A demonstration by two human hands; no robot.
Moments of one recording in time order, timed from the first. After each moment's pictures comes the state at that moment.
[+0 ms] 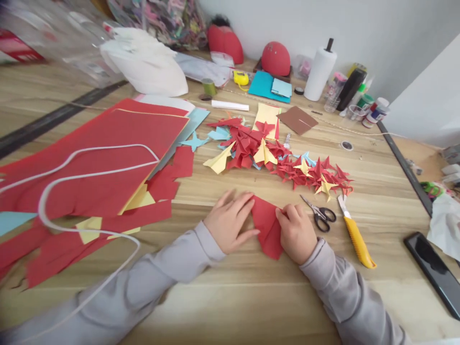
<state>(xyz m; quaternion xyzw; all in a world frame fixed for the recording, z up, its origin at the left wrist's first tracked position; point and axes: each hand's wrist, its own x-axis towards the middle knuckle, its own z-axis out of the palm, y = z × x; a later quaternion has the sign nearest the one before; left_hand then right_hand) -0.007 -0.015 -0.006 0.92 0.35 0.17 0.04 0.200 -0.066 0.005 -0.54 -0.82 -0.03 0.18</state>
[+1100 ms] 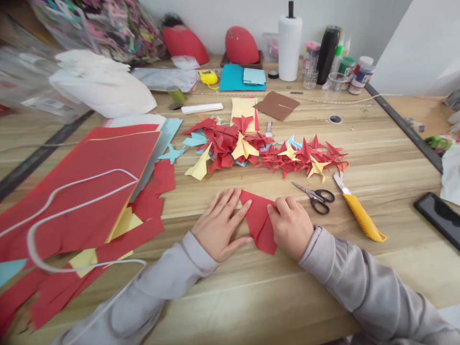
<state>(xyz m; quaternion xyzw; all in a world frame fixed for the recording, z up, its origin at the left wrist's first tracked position) -0.020 -0.013 -0.011 0.95 0.31 0.11 0.01 0.182 -0.076 0.008 -0.58 -0.80 -0.06 0.14</state>
